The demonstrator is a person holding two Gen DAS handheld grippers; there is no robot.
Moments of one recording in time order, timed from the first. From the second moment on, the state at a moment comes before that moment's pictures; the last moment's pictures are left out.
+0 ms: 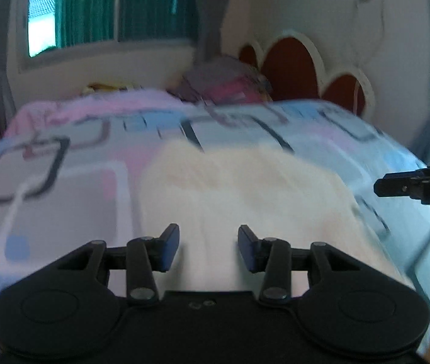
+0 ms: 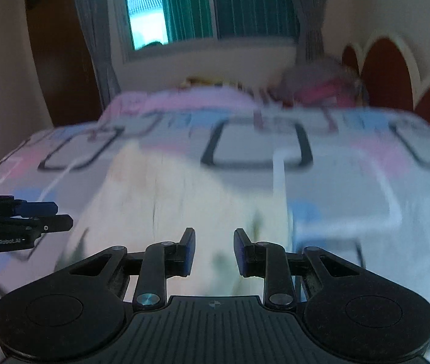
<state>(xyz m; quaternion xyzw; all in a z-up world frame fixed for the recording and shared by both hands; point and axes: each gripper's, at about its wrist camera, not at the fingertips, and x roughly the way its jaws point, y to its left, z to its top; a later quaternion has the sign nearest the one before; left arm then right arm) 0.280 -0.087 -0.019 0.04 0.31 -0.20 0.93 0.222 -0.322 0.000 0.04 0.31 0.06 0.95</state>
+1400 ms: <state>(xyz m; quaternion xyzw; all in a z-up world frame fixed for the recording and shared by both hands) 0.285 -0.140 -0.065 0.06 0.38 -0.22 0.90 0.261 -0.294 -0.081 0.02 0.40 0.07 0.91</state>
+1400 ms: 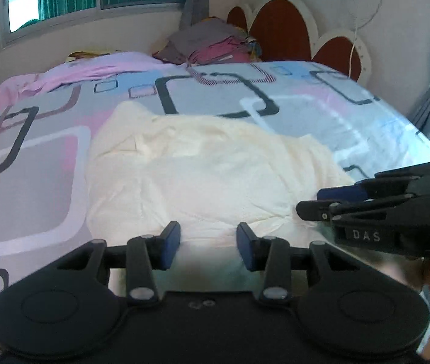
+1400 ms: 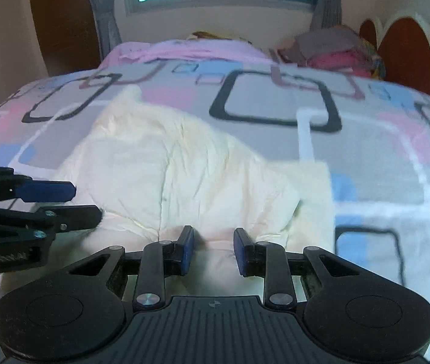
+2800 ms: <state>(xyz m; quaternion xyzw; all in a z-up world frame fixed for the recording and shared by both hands) 0.202 -0.101 -0.059 0.06 0.41 -0.18 0.89 0.168 -0.342 -0.056 0.08 0.41 0.07 0.91</state>
